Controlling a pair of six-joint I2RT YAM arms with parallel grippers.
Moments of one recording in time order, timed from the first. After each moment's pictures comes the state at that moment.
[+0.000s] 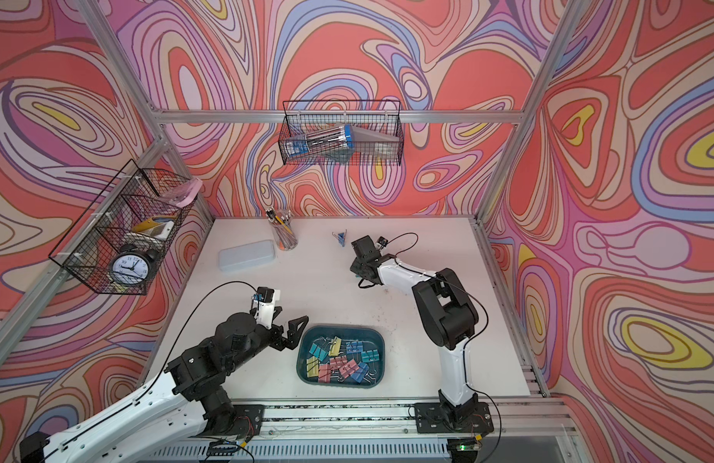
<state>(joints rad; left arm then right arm) -0.83 0.65 0.53 -0.33 -0.22 -0.40 0.51 2.01 1.37 -0.28 0.15 0.91</state>
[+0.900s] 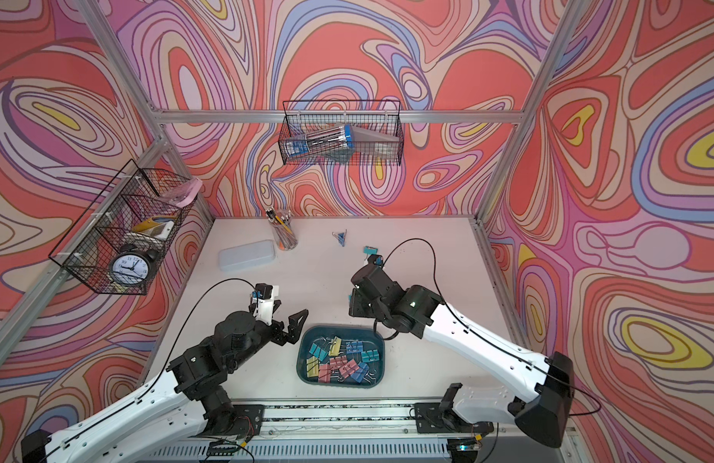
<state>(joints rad) -0.83 0.68 0.53 -0.24 -0.27 -0.36 0.92 1.24 1.17 -0.85 0.19 0.83</state>
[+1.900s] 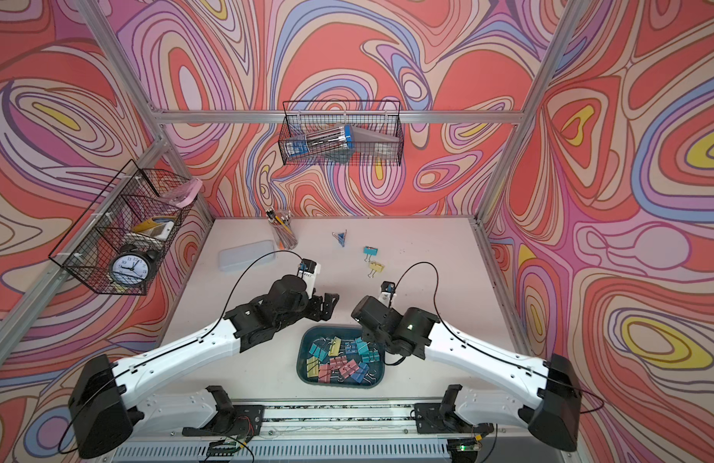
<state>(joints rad) -0.83 1.32 0.94 -0.25 -0.16 -0.45 0.96 1.14 1.00 -0.88 0.38 1.00</state>
